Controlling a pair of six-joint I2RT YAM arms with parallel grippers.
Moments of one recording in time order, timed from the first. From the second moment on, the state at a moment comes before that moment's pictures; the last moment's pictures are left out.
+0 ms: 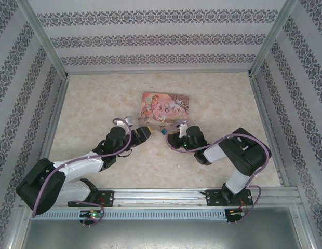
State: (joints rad) left arm -0.61 1.22 0.37 0.53 0.16 -1.07; right arm 0.61 1.70 0.39 0.86 -0.28 0.50
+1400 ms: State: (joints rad) left arm -0.61 1.80 0.34 1.23 0.16 -1.37; right arm 0.66 1.65 0.43 0.77 -0.30 0.71
